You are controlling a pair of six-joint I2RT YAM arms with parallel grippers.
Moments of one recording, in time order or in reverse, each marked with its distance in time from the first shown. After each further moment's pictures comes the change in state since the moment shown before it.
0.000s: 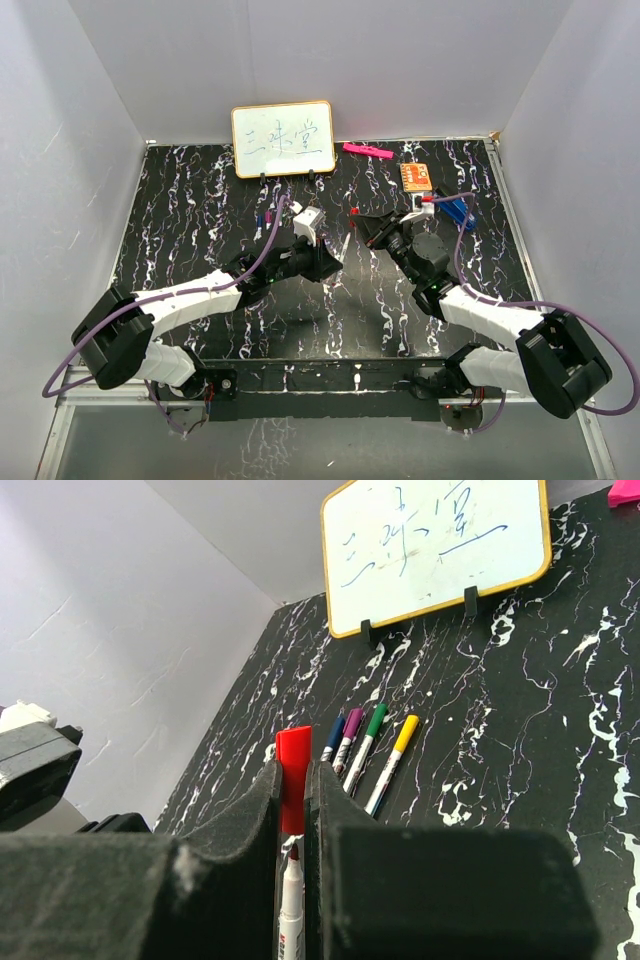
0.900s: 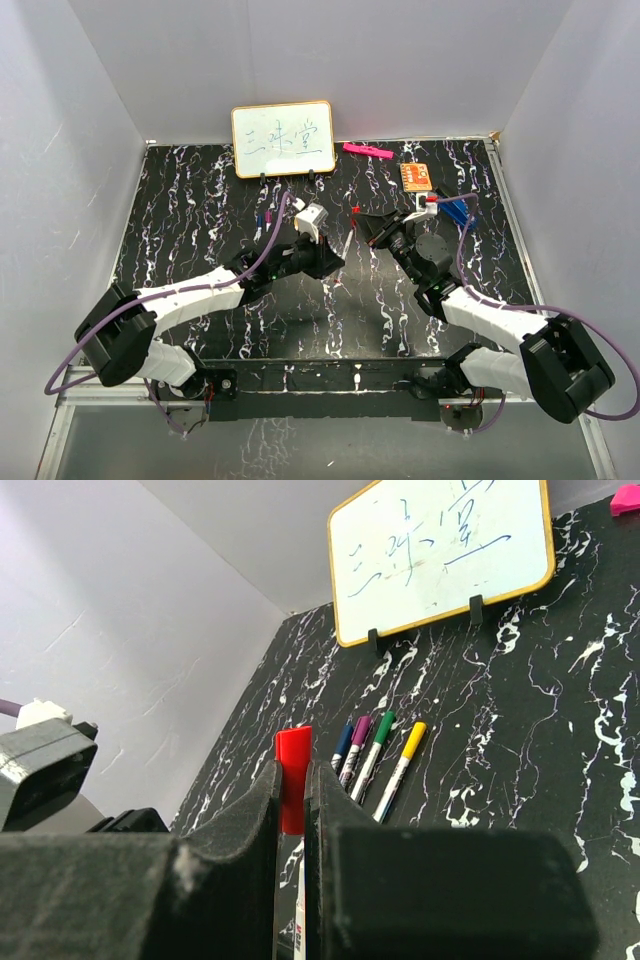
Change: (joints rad) left arm 0.000 0.025 0.043 0.000 0.001 0.018; right arm -0.006 -0.026 -0.003 -0.005 0.001 0.024
